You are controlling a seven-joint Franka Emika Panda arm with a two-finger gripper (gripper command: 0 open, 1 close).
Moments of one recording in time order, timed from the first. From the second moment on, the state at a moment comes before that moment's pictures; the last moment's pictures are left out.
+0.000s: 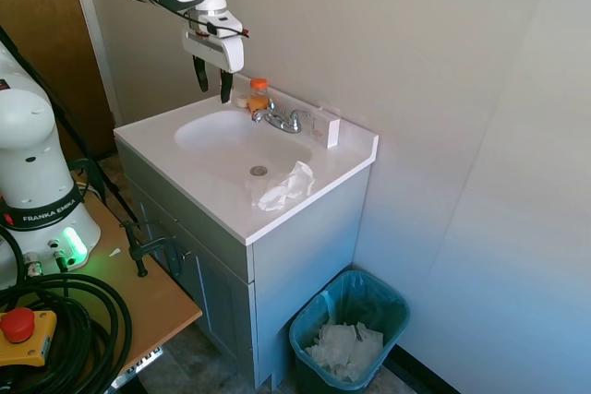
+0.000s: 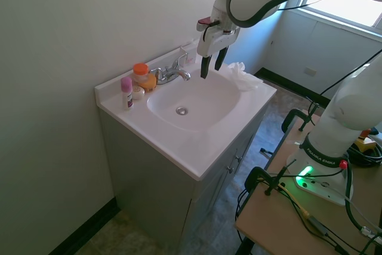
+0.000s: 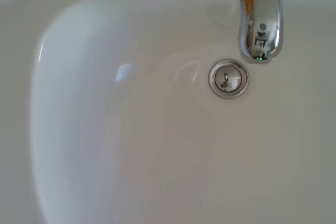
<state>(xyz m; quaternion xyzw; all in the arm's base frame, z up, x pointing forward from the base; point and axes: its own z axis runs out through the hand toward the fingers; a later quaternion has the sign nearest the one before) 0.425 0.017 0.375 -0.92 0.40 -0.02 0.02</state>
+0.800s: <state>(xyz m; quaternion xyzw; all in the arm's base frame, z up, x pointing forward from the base) 0.430 -0.186 0.346 -0.83 0.55 -0.04 -0.05</state>
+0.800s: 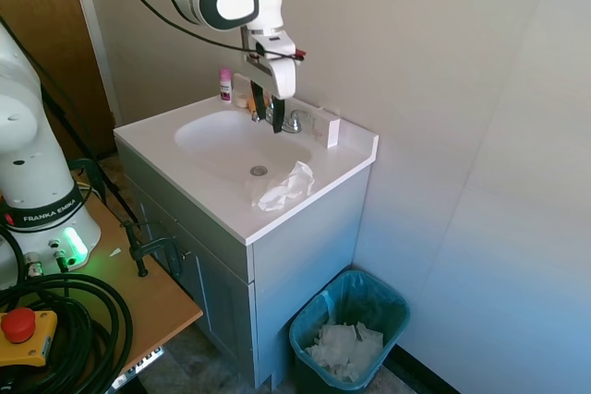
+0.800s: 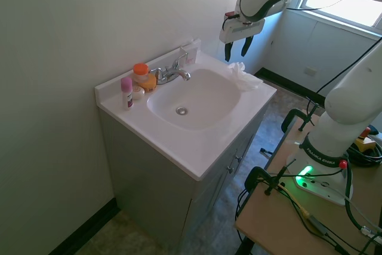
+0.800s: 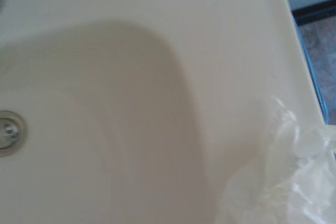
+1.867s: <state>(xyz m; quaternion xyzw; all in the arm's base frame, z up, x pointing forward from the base) 0.445 -0.241 0.243 -0.82 0.57 0.03 -0.08</state>
